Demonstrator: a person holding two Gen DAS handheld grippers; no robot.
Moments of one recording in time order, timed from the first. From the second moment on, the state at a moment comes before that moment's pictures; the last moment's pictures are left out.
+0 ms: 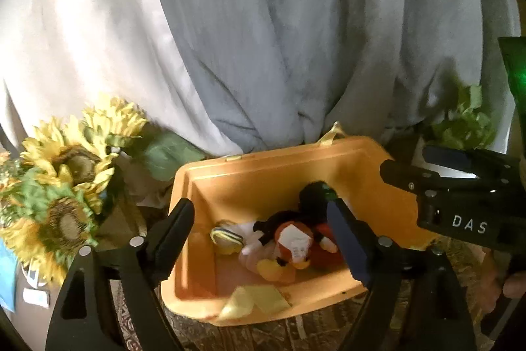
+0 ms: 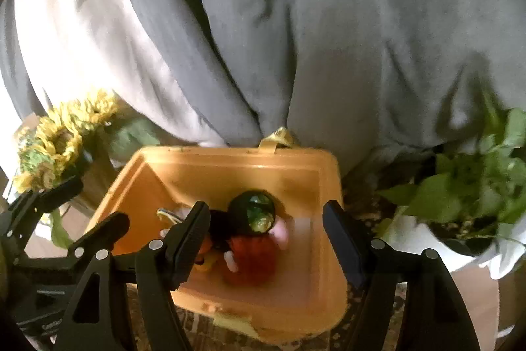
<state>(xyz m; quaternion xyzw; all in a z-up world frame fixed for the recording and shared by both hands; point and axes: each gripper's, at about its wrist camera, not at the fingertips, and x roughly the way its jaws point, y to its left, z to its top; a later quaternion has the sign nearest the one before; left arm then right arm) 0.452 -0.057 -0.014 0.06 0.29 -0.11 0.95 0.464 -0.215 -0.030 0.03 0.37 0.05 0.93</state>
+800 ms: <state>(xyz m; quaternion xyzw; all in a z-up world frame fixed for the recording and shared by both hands) 0.315 -0.071 -0.002 0.06 0.26 -0.07 0.96 0.338 -0.237 0.004 0.01 0.31 0.04 0.95</state>
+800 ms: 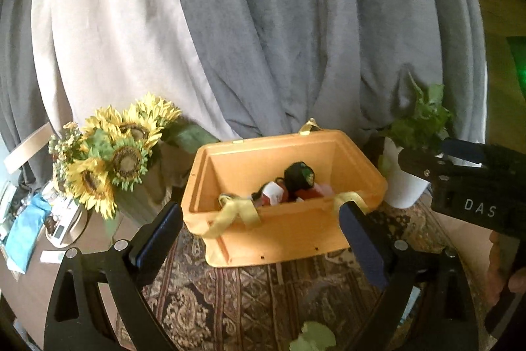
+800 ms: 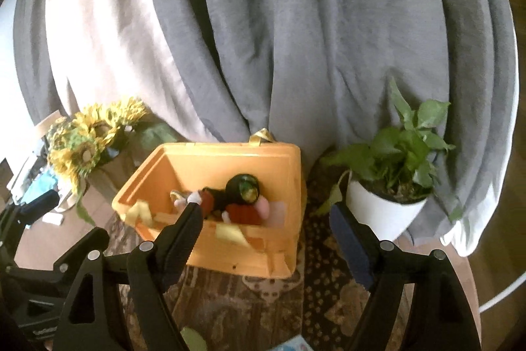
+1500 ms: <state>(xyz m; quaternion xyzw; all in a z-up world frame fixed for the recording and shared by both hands) 0.230 -0.084 -0.044 0.08 0.26 -0.06 0.96 0.263 -0.243 -0.034 -0.03 0.35 0.05 0.94</state>
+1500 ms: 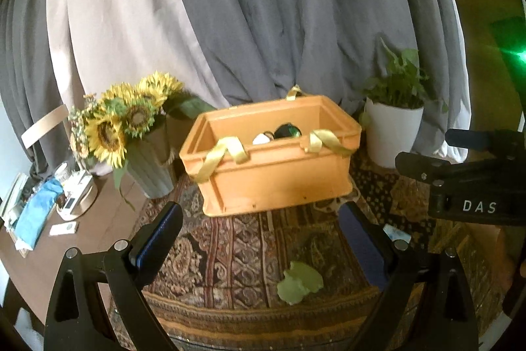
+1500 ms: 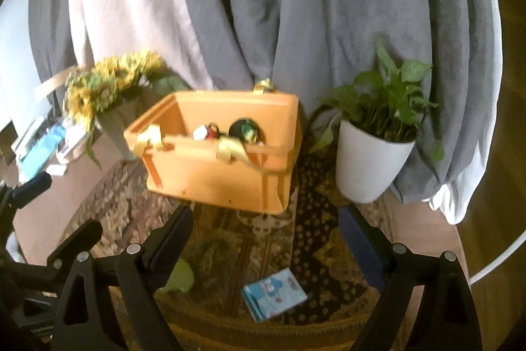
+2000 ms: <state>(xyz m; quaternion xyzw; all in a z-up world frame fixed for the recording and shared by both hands) 0.207 -0.098 -0.101 0.10 0.30 -0.05 0.95 0.253 -0.246 -0.100 -0.07 0.45 0.09 0.89</state>
